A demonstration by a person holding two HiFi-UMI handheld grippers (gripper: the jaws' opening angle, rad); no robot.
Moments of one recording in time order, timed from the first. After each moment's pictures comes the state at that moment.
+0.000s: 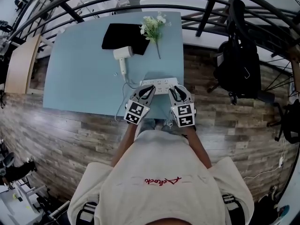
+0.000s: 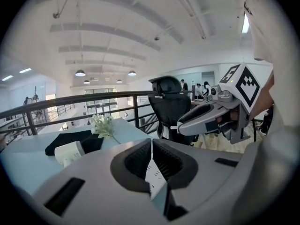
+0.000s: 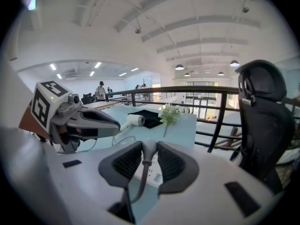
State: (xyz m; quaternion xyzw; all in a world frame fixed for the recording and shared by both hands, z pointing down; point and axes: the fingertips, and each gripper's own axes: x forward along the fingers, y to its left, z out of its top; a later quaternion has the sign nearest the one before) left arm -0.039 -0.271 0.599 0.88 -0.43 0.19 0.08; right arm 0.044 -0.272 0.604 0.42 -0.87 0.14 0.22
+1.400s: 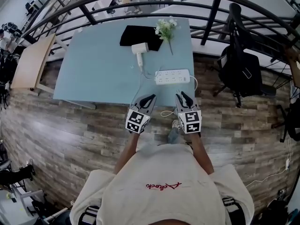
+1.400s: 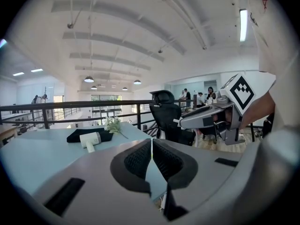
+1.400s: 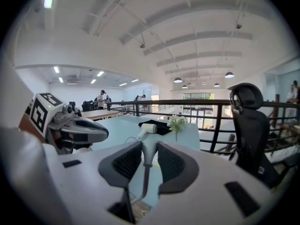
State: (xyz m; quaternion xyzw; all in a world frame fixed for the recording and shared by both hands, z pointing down) left arm -0.110 -0.110 0.563 0.88 -0.45 0.13 0.07; right arm 0.003 -0.130 0.555 0.45 -0.87 0.09 0.16
